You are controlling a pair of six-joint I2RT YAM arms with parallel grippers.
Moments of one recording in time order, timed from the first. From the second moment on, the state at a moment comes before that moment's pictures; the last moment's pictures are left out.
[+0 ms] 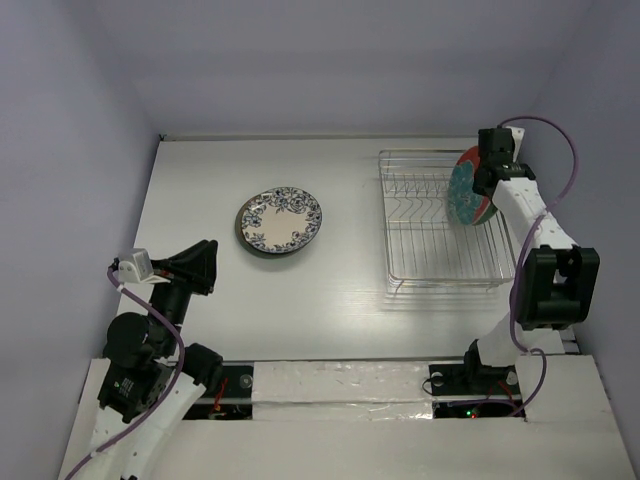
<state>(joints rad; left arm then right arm) -0.48 0.11 0.63 -0.31 -0.25 -0.45 -0.01 1.62 1.39 -0.56 0.52 0.21</state>
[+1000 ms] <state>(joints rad) -0.49 0.11 0.63 -0.31 -0.25 -0.45 0.15 1.26 1.54 -0.67 0.47 0.16</state>
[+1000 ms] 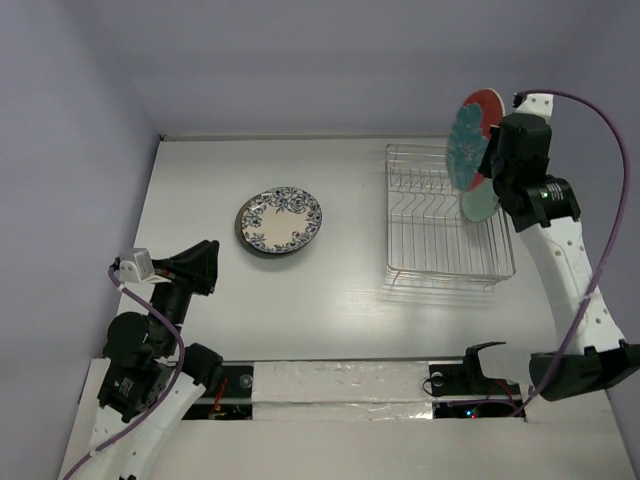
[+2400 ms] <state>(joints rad) -0.49 0.16 0.63 -0.31 -0.25 -0.45 0.72 1.91 1.28 0.07 -0.11 1.02</state>
